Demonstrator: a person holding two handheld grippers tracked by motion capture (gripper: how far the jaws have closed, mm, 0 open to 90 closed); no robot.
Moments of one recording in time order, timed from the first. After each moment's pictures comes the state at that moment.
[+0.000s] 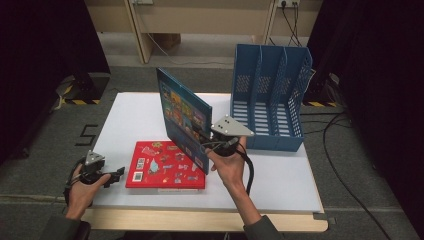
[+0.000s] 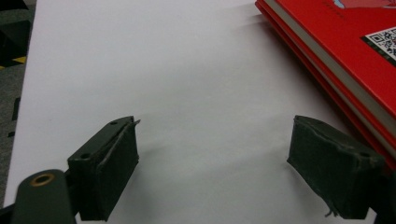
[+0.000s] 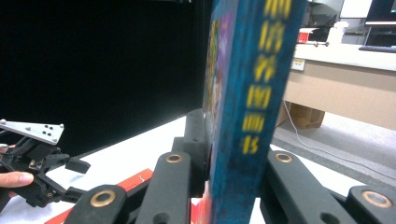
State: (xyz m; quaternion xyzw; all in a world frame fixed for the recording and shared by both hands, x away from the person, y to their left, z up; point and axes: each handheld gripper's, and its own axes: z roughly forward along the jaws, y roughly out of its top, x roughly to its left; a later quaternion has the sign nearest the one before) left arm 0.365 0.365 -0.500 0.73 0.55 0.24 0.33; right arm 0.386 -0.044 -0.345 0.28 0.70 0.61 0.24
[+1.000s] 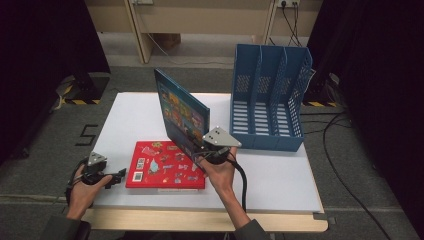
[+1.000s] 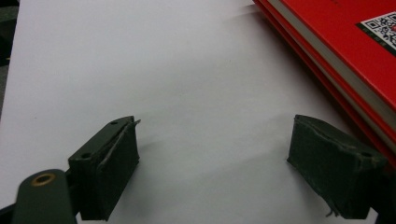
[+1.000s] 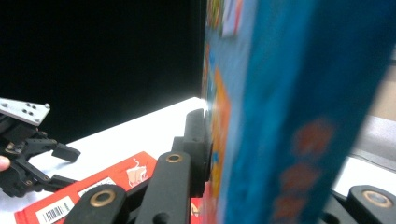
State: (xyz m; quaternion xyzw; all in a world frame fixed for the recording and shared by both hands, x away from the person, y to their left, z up) left arm 0.364 0.361 -0.502 0.74 0.54 0.23 0.33; right arm 0.389 -0.026 -0.392 0.29 0.71 0.59 0.25
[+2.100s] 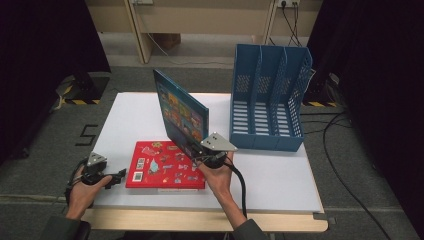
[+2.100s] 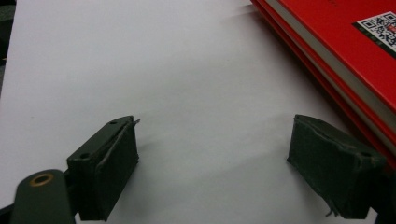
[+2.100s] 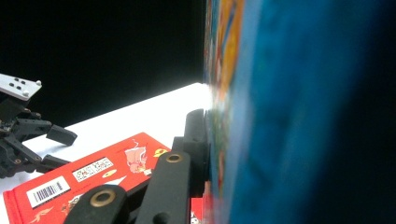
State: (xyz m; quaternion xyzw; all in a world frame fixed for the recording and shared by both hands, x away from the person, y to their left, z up) left arm 0.364 0.362 -0.503 0.74 0.54 0.23 0.33; right arm 0.394 -0.022 -0.420 0.30 0.71 0.59 0.24
